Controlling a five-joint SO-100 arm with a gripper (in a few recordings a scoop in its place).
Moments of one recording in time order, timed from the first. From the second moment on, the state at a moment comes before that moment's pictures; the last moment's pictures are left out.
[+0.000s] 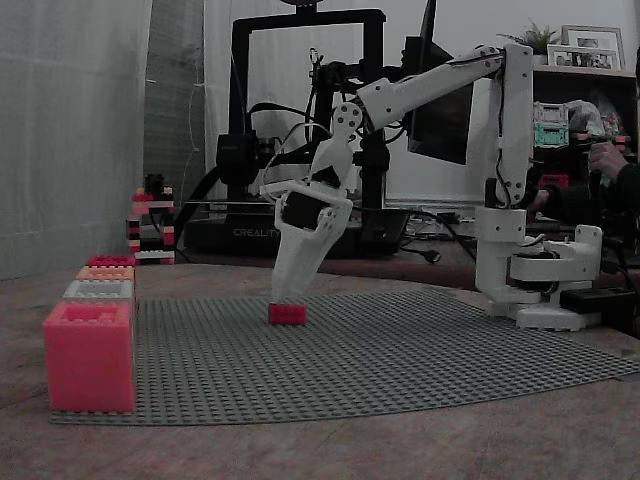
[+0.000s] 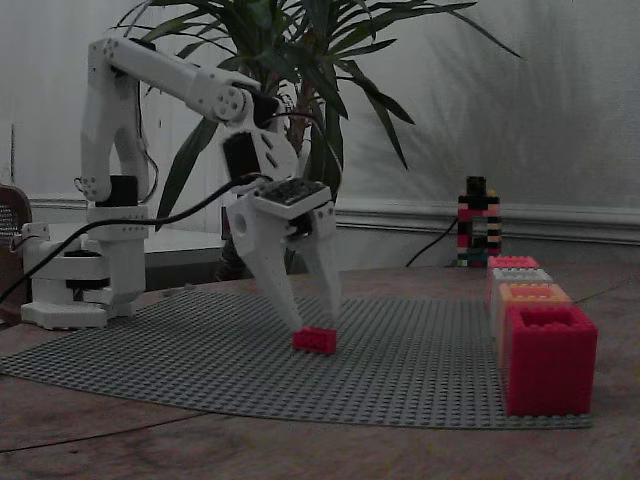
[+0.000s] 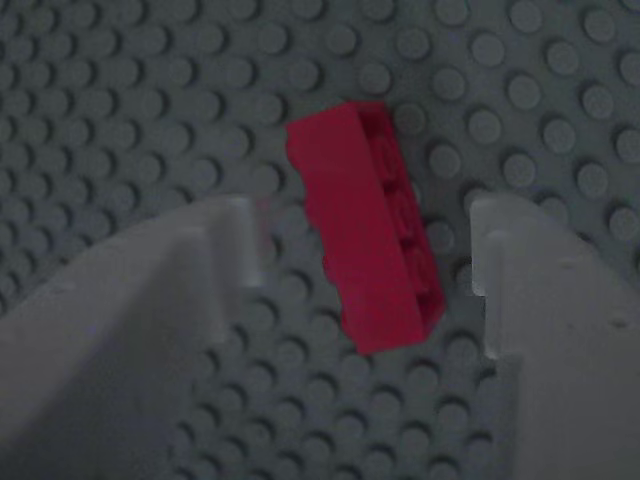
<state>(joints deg) 8.6 91.9 115.4 52.8 -71.5</state>
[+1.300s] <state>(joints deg) 5.9 82.8 100.7 42.5 -41.7</state>
